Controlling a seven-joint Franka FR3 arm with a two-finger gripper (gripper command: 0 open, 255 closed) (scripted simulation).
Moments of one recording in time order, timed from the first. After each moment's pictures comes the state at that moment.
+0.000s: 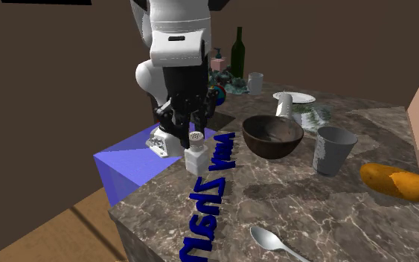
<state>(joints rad) -0.15 -0.44 -0.51 -2.38 -0.16 1.93 -0.38</state>
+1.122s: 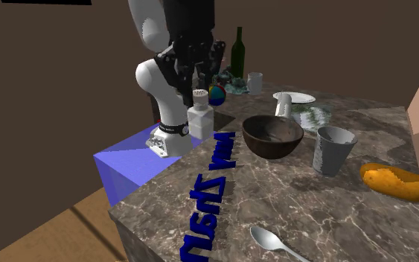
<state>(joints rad) -0.13 -0.49 -0.45 -2.21 -0.15 1.71 -0.34</state>
